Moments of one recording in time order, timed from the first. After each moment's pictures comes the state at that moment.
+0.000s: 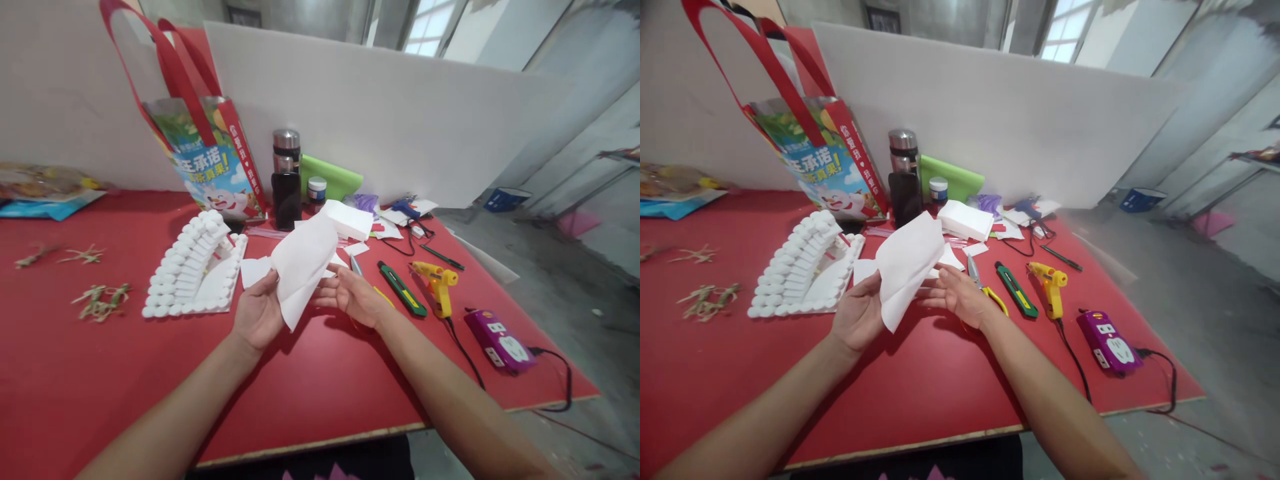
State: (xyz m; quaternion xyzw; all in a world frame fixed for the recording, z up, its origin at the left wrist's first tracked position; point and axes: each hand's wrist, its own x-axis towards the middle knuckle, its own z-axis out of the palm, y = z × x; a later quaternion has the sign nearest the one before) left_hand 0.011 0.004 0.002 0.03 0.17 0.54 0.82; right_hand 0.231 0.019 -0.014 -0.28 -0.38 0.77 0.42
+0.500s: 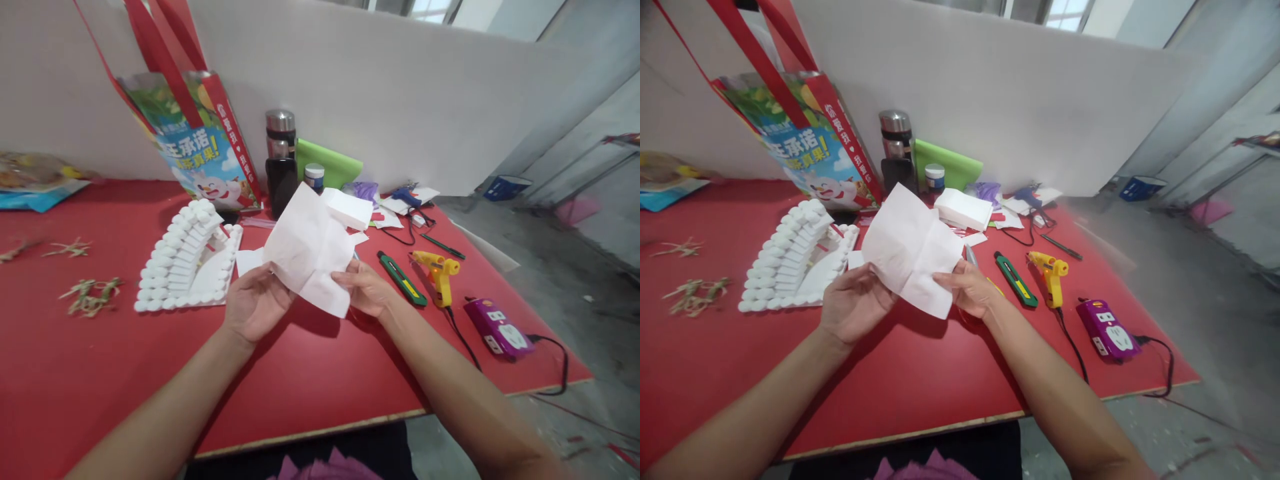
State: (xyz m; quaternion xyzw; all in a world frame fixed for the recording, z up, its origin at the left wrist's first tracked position) left_hand 0.012 0.000 0.011 0.09 0.25 0.57 0.78; right_hand 0.244 0.019 -0.006 -0.32 -0.36 0.77 0.43
